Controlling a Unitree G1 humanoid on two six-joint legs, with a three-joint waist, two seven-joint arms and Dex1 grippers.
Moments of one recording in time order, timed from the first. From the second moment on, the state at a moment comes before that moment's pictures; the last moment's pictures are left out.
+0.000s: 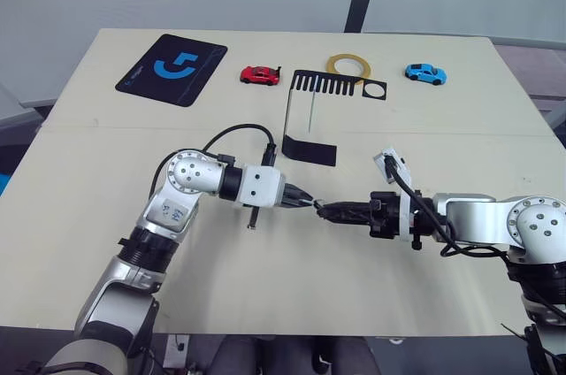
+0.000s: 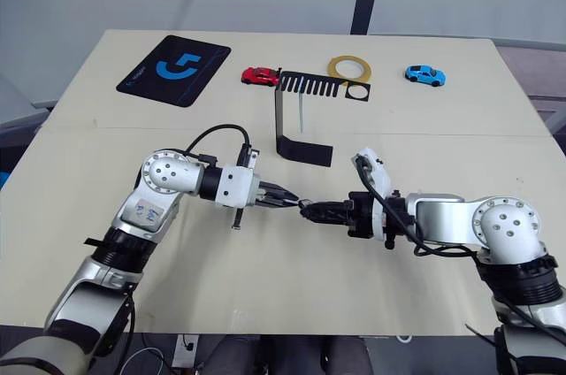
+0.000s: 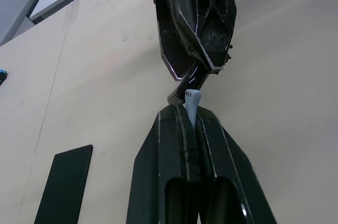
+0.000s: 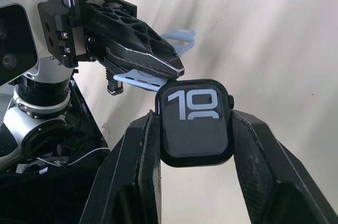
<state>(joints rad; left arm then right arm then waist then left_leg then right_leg) -0.69 0.46 -0.27 0.13 -0.09 -0.16 -1.20 -0.50 -0.79 0.03 -0.19 1.84 1.22 -0.07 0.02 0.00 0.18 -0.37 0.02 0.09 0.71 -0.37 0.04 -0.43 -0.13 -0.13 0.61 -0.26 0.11</state>
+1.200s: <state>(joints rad) -0.70 0.41 -0.29 0.16 -0.02 -0.15 -1.12 -0.50 -0.81 0.06 -0.19 1.87 1.17 -0.12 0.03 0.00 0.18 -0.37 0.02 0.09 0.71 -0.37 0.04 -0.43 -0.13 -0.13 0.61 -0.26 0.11</state>
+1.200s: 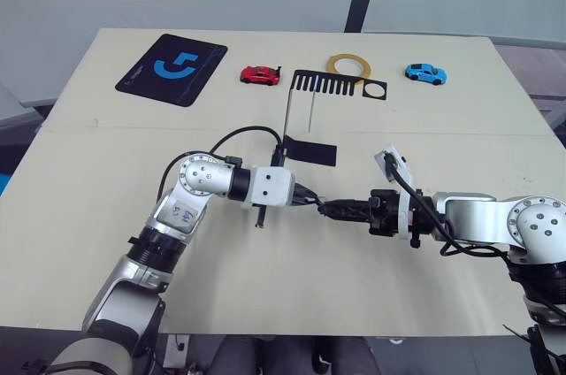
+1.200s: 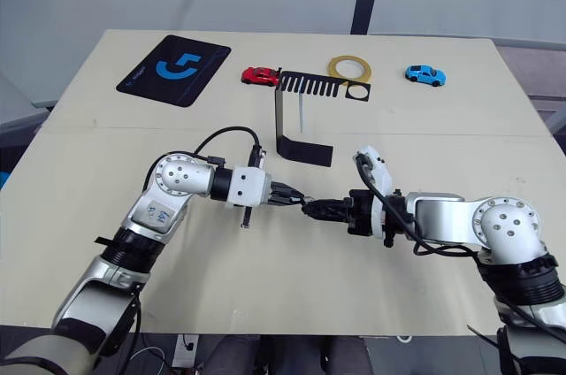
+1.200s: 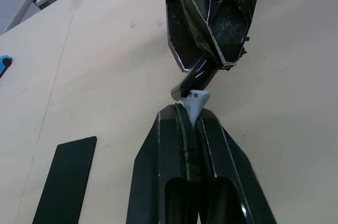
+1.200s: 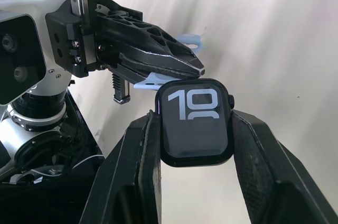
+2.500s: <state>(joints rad) -0.72 0.40 -0.32 0.17 0.01 -0.10 -1.10 -0.51 -0.81 0.07 -0.21 1.86 1.16 -0.13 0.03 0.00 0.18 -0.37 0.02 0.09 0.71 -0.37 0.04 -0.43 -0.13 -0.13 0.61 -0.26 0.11</state>
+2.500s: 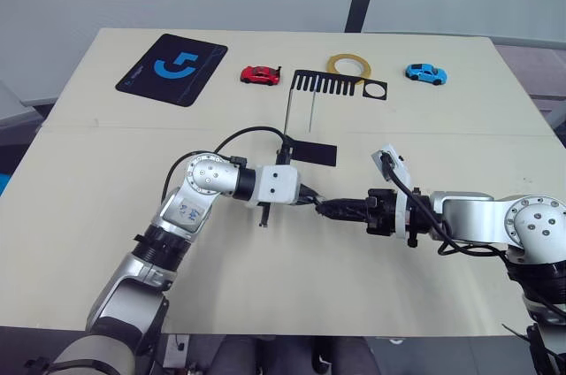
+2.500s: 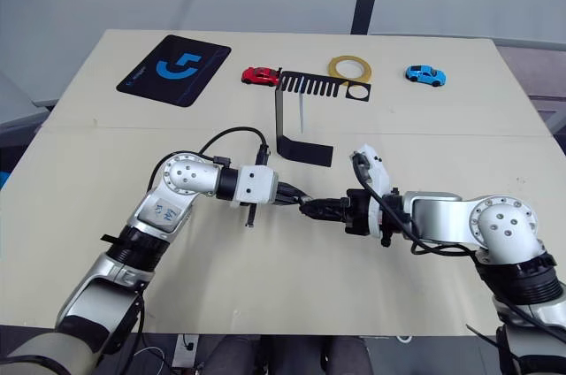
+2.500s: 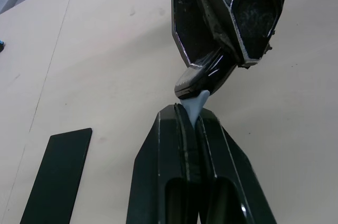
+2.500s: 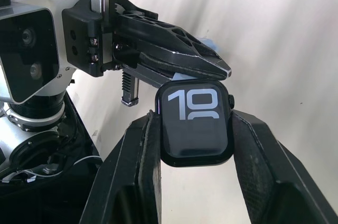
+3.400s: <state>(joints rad) -0.72 0.40 -0.32 0.17 0.01 -0.10 -1.10 -0.51 -0.81 0.07 -0.21 1.85 1.16 -0.13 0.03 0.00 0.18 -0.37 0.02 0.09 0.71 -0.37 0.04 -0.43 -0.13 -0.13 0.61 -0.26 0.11</state>
